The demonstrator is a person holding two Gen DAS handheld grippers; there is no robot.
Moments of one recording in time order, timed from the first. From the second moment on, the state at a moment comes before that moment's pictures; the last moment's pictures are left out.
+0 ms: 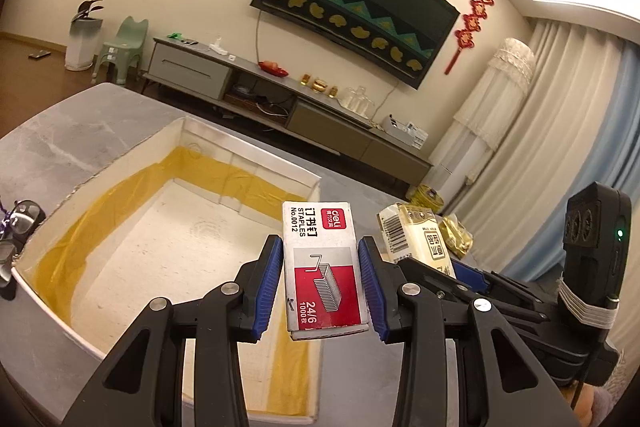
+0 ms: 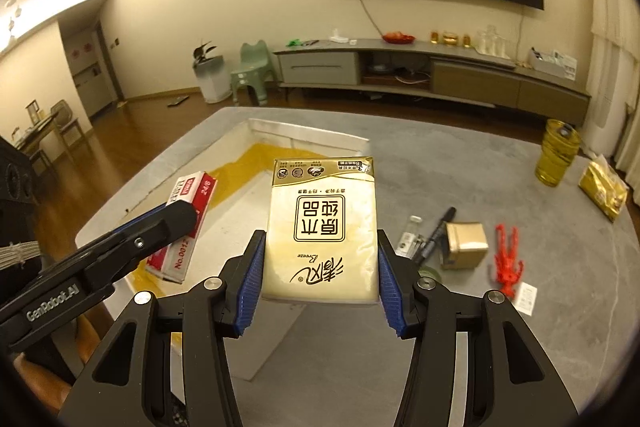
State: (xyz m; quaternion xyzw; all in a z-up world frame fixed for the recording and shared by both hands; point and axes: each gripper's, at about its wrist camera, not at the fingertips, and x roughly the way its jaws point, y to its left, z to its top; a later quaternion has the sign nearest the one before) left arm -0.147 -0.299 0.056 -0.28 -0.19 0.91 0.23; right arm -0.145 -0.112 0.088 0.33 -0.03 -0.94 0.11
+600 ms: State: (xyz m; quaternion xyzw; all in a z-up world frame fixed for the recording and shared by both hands) left arm -0.181 -0.353 0.030 -0.33 -0.21 0.91 0.12; right arm -0.204 -0.198 0.060 0.36 0.04 -0.92 0.17
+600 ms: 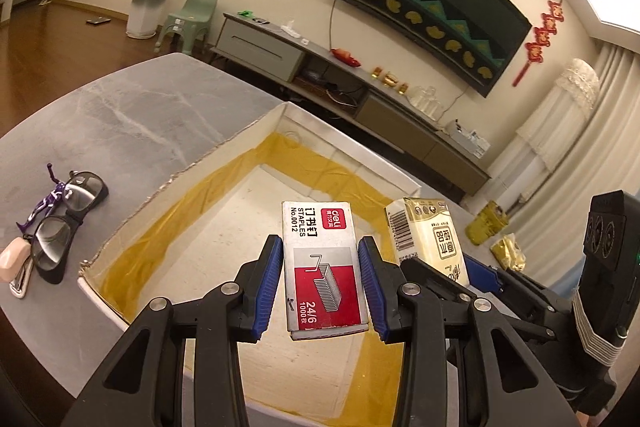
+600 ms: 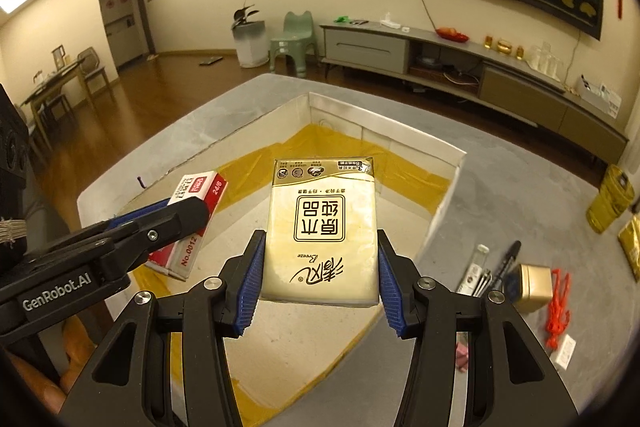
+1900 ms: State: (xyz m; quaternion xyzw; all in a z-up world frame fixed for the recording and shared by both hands) left arm -0.299 -0.329 0.032 -0.41 -0.10 0.90 0.09; right arm -0.313 -0.173 0.041 0.45 0.01 -0.88 0.18
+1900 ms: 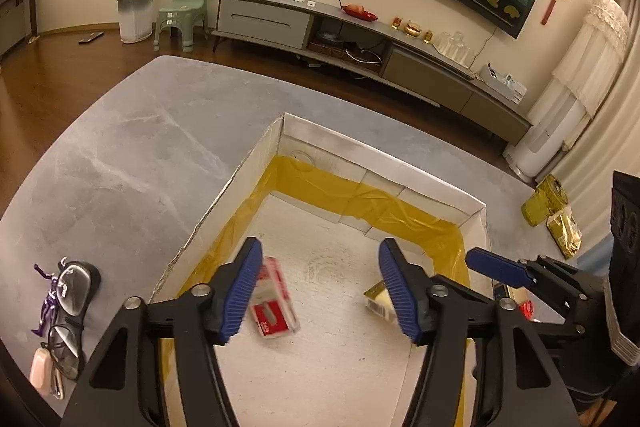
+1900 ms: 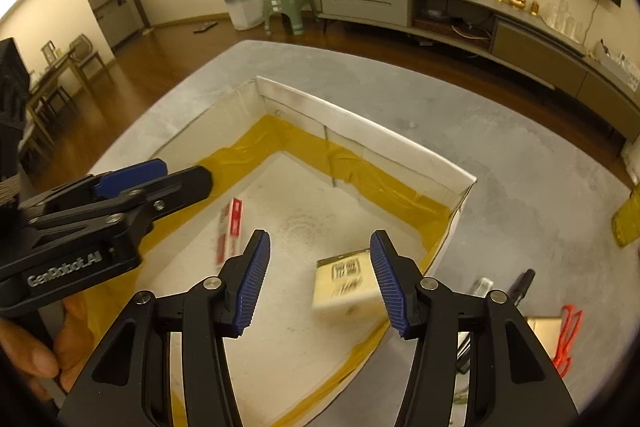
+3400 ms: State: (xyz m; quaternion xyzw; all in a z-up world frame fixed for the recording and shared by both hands) left arm -0.169 -0.255 0.077 -0.35 -0.03 0.93 0.11; right arm -0.162 -0.111 0.085 0.39 -0.03 -0.90 0.19
